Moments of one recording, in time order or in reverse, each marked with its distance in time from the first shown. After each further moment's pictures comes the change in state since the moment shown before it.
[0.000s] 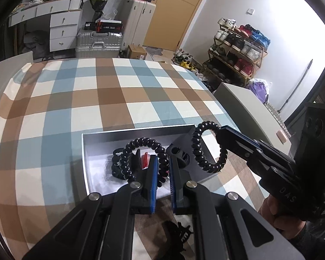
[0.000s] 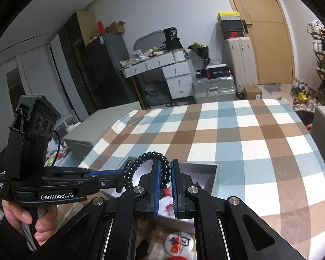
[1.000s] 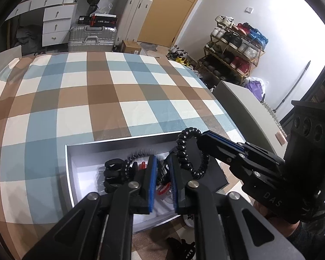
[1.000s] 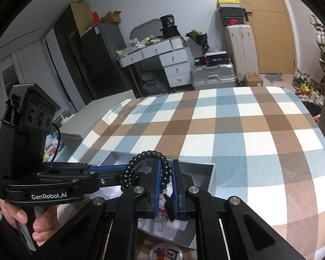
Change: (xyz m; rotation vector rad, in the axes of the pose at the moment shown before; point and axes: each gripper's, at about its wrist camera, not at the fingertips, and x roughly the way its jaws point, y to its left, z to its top) left arm 0.022 0.008 0.010 -0.008 0.025 -0.054; right arm 0.035 -0.017 0.000 0.008 0.076 0.006
